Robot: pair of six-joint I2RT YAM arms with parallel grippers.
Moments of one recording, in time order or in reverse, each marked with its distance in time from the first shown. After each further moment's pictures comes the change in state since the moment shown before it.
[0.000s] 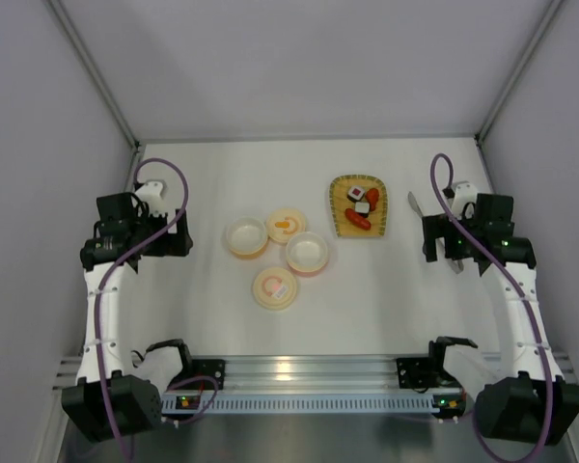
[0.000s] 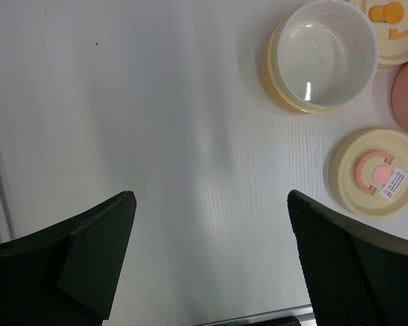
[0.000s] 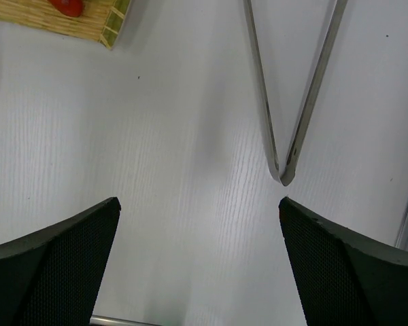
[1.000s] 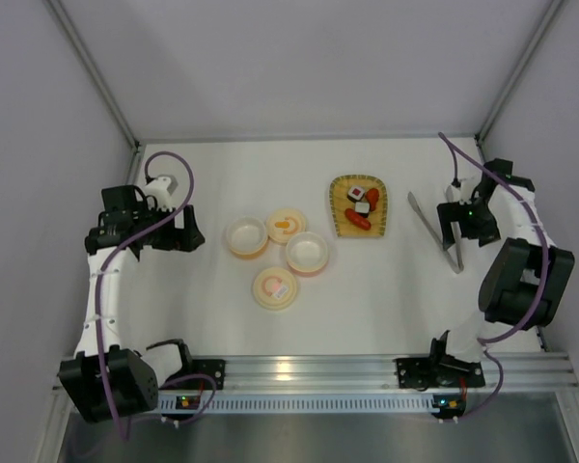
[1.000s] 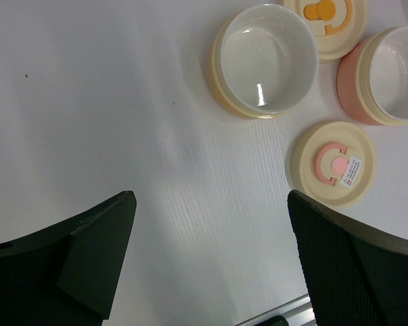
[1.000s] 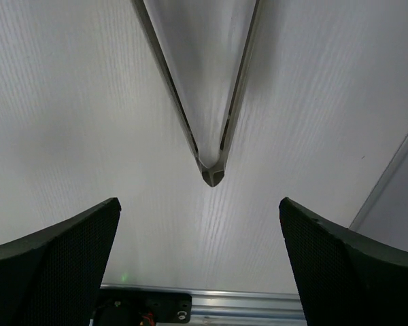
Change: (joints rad) left arm 0.000 0.097 0.013 0.029 0.193 0.038; right arm -0.167 0.635 0.342 -0.188 0.111 -0.135
